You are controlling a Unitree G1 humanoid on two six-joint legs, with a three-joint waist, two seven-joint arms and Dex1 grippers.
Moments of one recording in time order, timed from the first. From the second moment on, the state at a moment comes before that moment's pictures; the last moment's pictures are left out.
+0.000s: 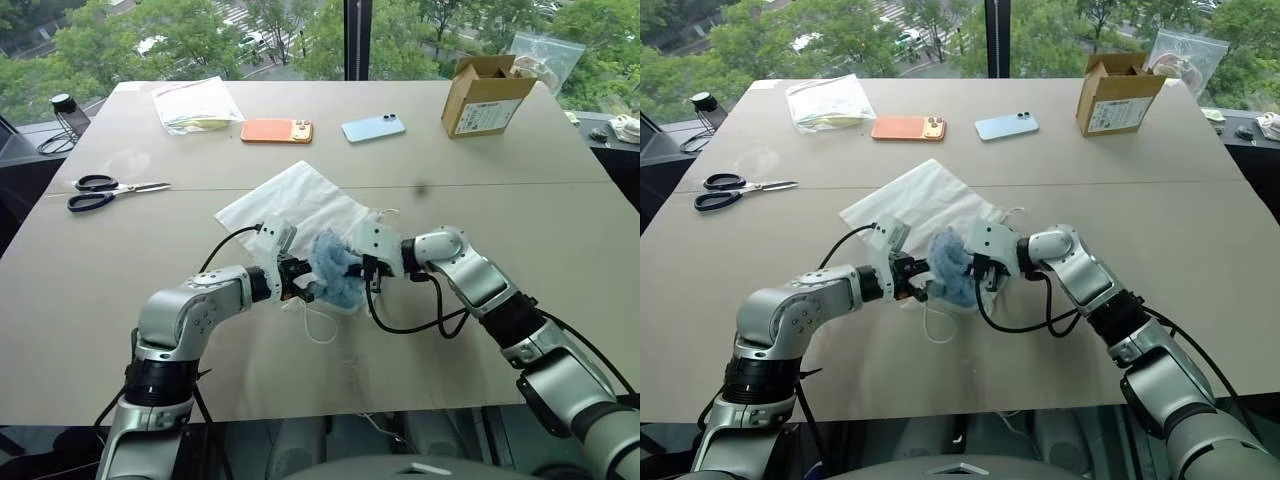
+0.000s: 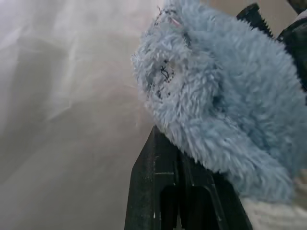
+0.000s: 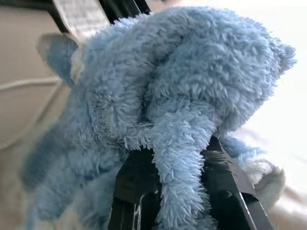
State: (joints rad) left arm -0.31 0.46 0.08 -0.25 -0.64 1.02 -0.55; right arm -0.70 -0.33 0.50 0.22 0.01 0.27 0.96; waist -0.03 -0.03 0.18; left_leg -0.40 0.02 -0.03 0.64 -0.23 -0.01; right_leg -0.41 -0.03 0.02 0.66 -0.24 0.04
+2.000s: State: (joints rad) left arm -0.27 0.56 0.15 -0.33 -0.84 0.99 -0.53; right arm -0.47 -0.12 0.17 -0.05 0.34 0.63 0.53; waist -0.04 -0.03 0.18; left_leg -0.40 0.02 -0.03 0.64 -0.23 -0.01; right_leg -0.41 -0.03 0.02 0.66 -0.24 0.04
